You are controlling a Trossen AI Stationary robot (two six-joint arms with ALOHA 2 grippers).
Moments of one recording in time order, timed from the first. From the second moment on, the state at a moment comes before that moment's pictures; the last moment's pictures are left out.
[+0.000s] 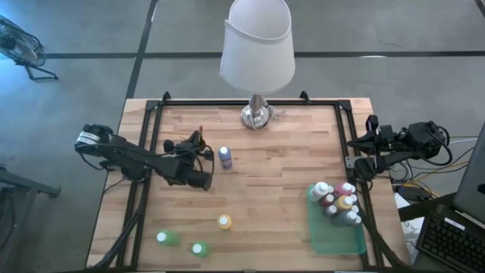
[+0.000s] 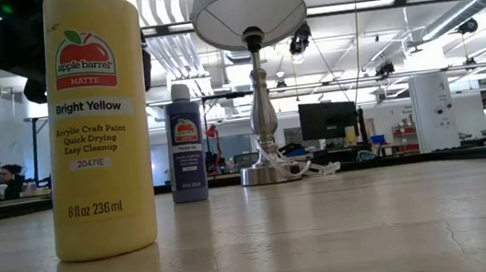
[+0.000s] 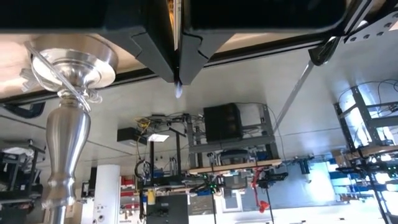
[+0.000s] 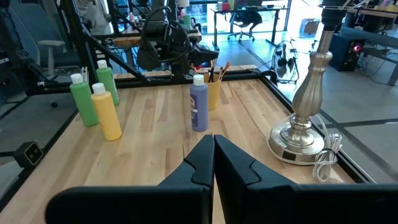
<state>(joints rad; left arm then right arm) -0.22 1.42 0.71 -0.57 -1.54 -1.30 0.34 0.03 0.77 -0.95 0.39 0.16</state>
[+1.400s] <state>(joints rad) -0.22 1.42 0.91 -0.55 -1.50 -0.78 0.34 0.03 0.77 -0.95 0.39 0.16</state>
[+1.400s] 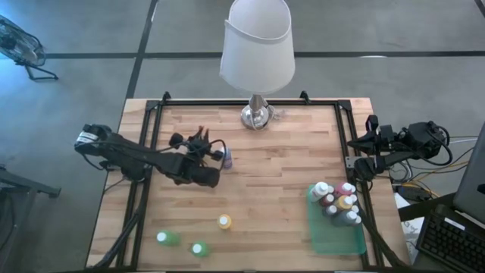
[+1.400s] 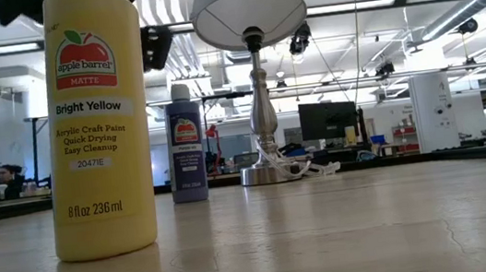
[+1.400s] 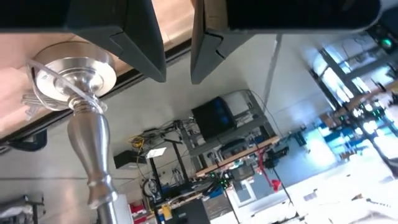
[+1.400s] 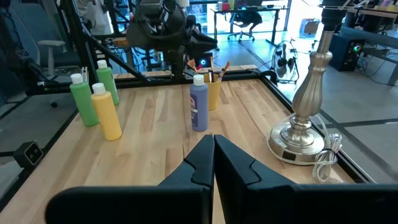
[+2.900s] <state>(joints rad) -0.30 1.42 1.29 -0.34 -0.81 -0.42 0.34 0.03 0.77 -0.95 0.39 0.16</state>
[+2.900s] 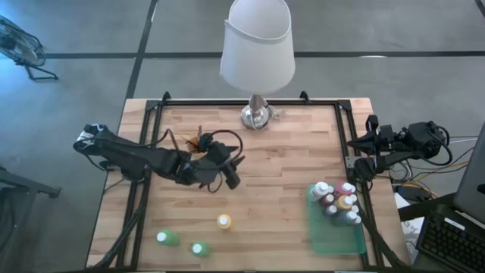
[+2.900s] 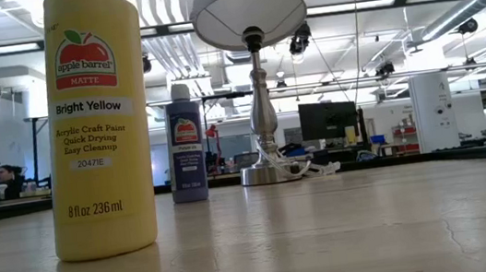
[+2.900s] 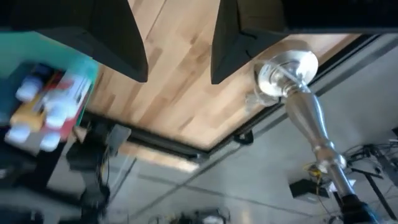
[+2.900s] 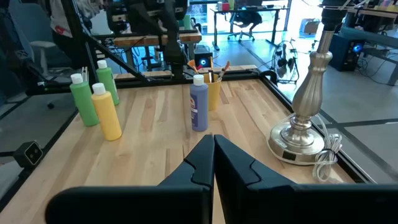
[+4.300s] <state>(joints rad) -0.47 1.61 1.23 -0.60 -1.02 -0.97 0.34 0.03 0.77 -0.95 0.39 0.16</state>
